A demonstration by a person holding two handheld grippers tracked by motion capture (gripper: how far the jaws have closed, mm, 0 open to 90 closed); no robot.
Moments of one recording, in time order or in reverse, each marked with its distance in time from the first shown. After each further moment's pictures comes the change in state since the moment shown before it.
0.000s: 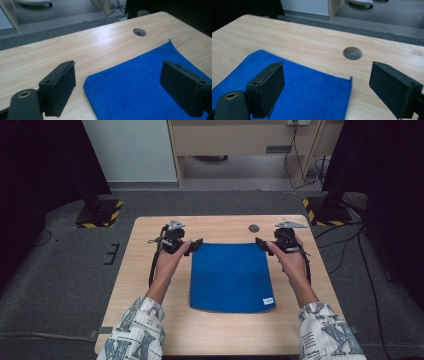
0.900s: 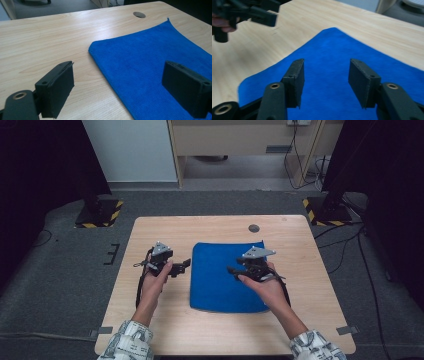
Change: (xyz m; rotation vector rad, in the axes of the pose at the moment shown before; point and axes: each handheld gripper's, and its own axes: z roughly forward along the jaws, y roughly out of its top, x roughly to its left) left arm 0.014 -0.074 -0.033 -0.007 -0.009 -0.022; right arm 0.116 -0.043 -0.016 0.049 0.265 -0.188
